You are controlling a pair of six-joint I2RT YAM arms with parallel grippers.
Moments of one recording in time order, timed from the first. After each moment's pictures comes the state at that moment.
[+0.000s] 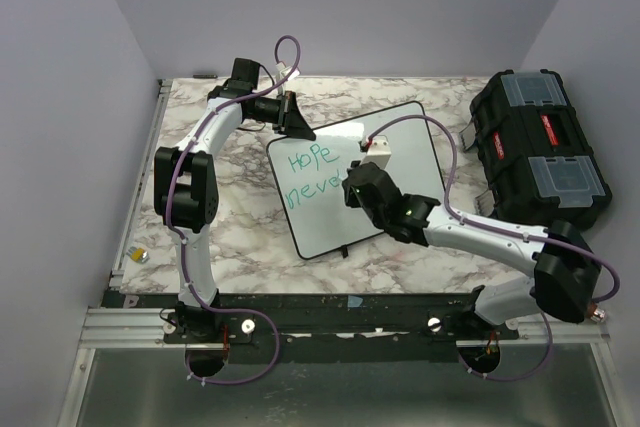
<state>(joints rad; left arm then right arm) -0.18 2.07 1.79 -0.64 1.19 -0.03 0.95 1.41 0.94 -0.06 0.59 0.55</state>
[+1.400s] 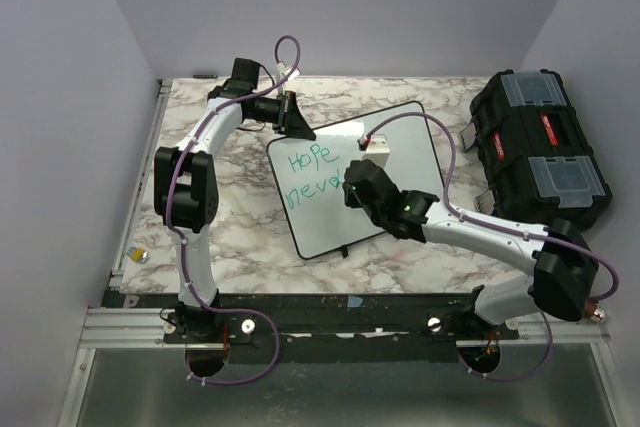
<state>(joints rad) -0.18 2.07 1.79 -0.64 1.19 -0.02 0.95 1.41 0.98 -0.17 0.57 0.60</state>
